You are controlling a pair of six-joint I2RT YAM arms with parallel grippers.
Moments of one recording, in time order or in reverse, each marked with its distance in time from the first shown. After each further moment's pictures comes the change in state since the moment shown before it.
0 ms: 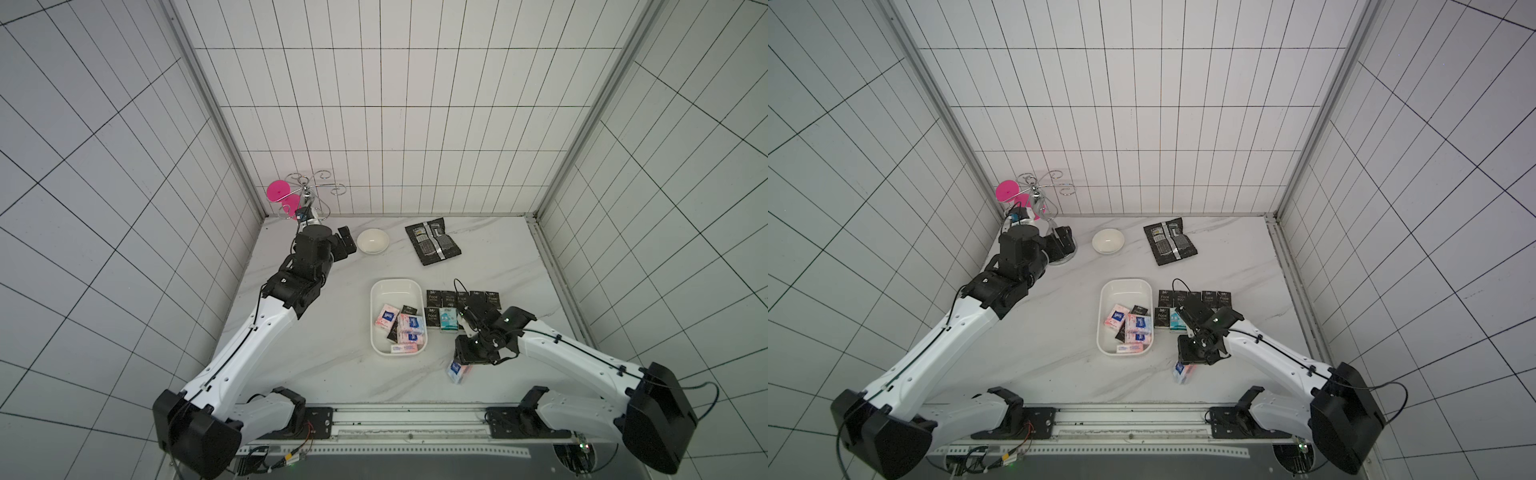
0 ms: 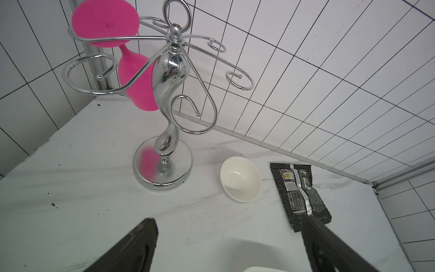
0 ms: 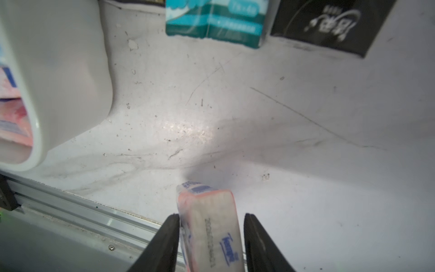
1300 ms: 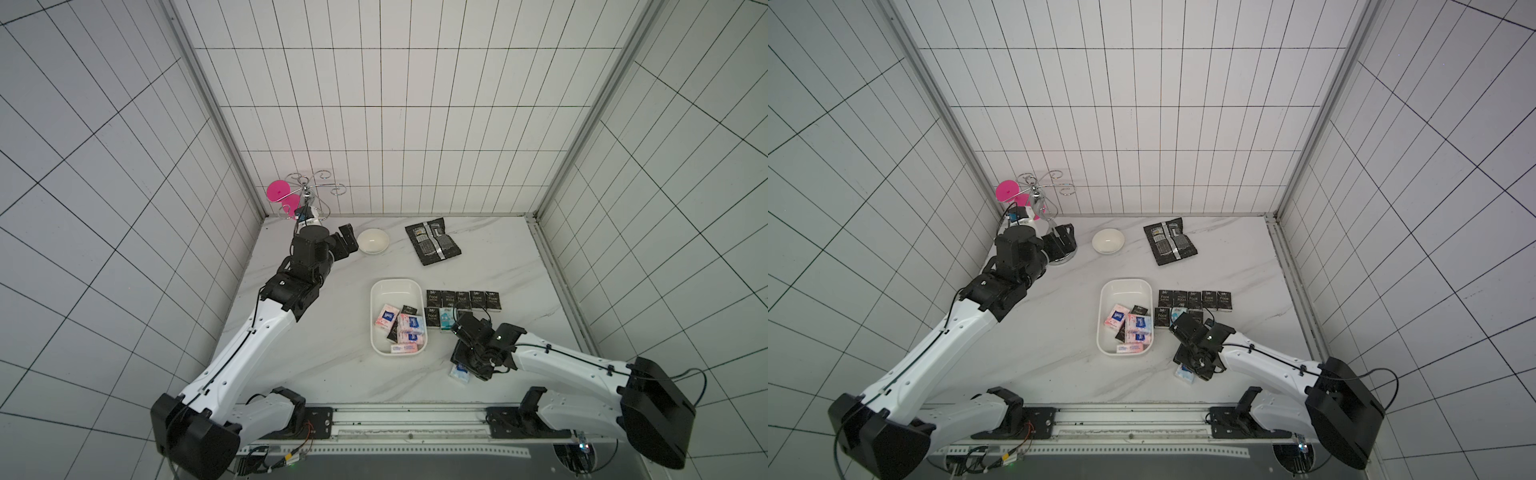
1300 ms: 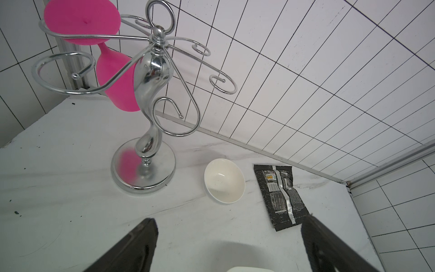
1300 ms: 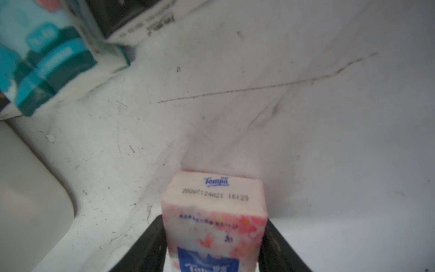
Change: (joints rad) left arm 0.007 -0.019 -0.018 0.053 0.067 -0.028; right arm 0.143 0.001 -0.154 0.188 0.153 0.715
